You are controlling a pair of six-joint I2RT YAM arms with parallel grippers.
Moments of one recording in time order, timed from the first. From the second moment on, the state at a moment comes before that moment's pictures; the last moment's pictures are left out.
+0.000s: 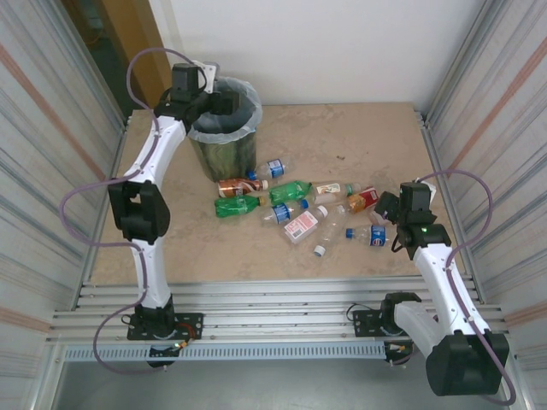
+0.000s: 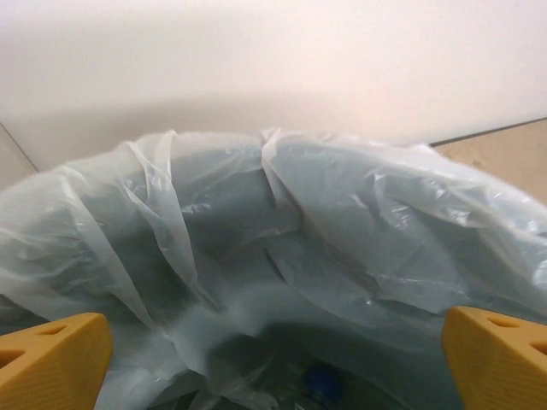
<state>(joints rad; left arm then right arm) -0.19 2.08 2.08 -0.47 0.16 0.00 0.03 0.90 0.67 -0.55 0.29 0.45</state>
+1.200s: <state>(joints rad) -0.75 1.53 1.31 -0.24 -0.08 -0.24 0.03 0.90 0.69 -0.68 0.24 0.62</state>
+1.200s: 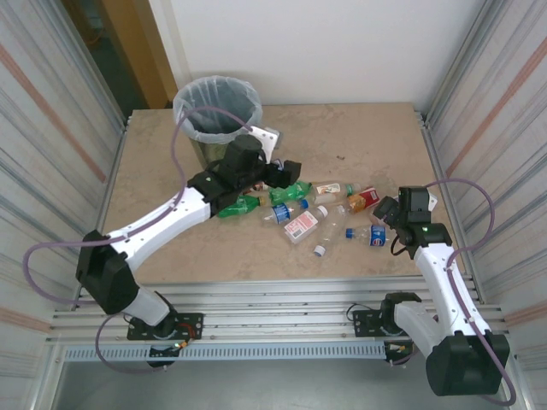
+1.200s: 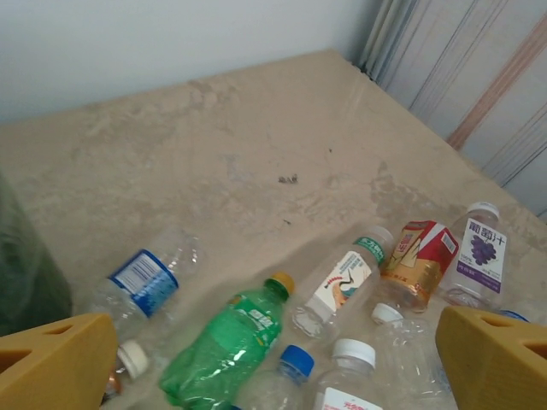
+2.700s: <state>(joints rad) -1.08 2.15 1.66 -0.51 -0.10 -0.39 0.03 0.91 0.66 -0.70 0.26 0.65</state>
